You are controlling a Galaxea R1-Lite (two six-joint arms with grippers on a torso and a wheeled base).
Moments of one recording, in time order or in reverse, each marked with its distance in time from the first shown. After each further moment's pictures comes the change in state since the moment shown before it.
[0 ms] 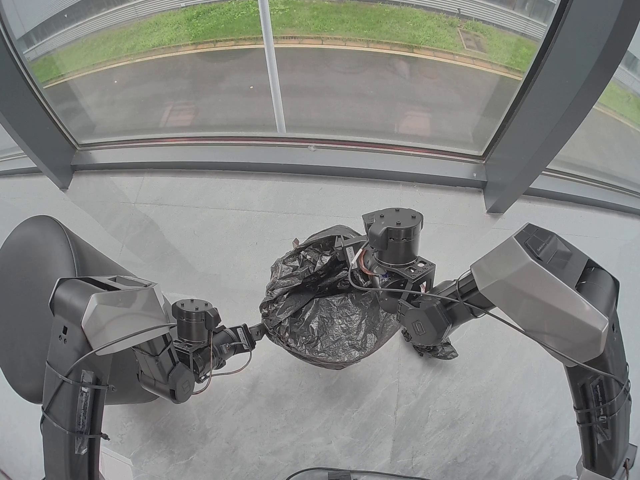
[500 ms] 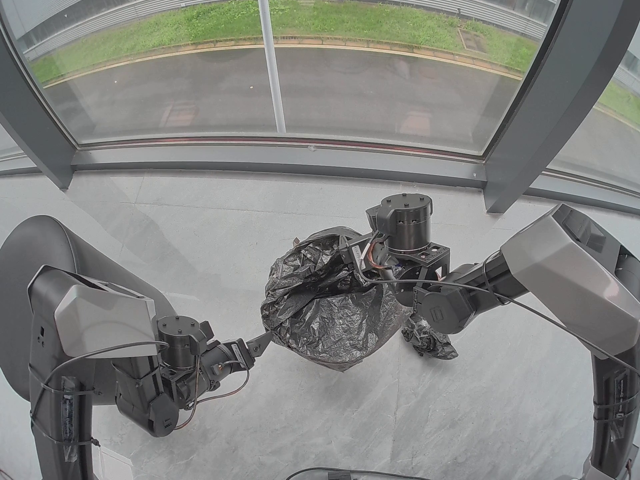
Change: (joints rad) left arm -0.081 -0.140 0.356 -0.293 0.008 -0.073; right arm 0.003 -0.126 0.068 0.173 0.056 -0.004
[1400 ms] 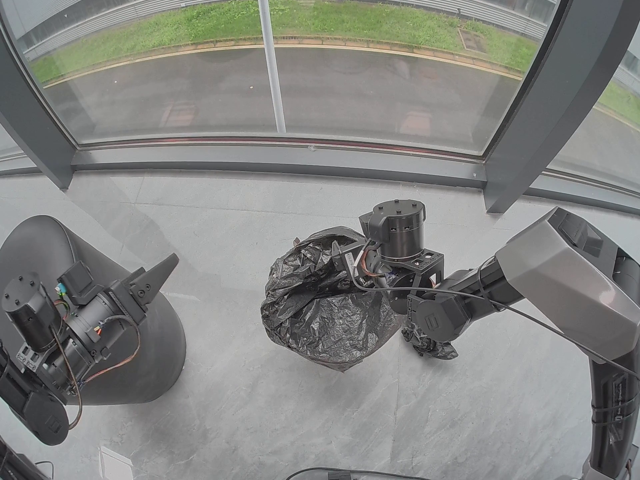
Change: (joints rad) left arm 0.191 -0.727 0.334 -0.042 -0.184 -0.001; right arm 0.025 0.003 0.011 0.003 0.002 0.026
